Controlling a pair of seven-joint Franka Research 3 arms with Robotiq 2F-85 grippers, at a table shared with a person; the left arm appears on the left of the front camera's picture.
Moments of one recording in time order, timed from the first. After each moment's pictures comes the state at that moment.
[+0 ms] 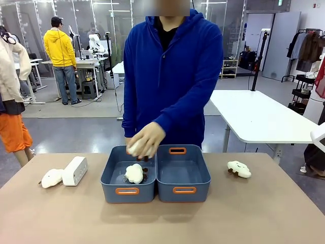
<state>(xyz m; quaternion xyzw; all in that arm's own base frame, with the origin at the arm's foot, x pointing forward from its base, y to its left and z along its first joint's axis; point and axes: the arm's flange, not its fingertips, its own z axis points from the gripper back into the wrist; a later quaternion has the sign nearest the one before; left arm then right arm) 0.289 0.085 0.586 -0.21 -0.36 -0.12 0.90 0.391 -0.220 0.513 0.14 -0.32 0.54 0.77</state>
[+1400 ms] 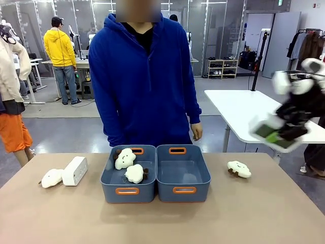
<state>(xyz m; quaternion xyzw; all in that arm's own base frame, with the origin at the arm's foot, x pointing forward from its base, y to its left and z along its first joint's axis) 0.289 0.085 0.586 -0.21 -0.36 -0.12 0.90 0.396 0.000 0.558 0.07 -0.29 0.60 0.74</state>
